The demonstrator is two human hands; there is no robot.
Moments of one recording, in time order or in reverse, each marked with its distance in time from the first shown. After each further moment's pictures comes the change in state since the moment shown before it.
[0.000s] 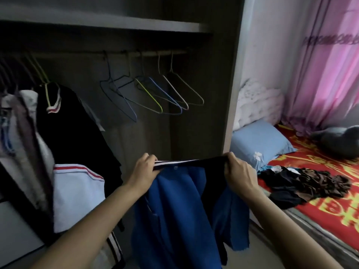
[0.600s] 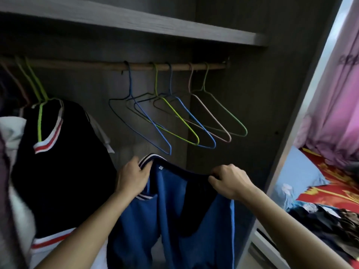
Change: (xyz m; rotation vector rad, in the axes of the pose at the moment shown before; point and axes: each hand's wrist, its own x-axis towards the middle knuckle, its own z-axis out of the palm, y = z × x) left_hand 0.157 -0.141 -0.011 -0.158 0.267 -0.397; right_hand 0.195 -0.115 0.073 -0.063 -0.373 -0.272
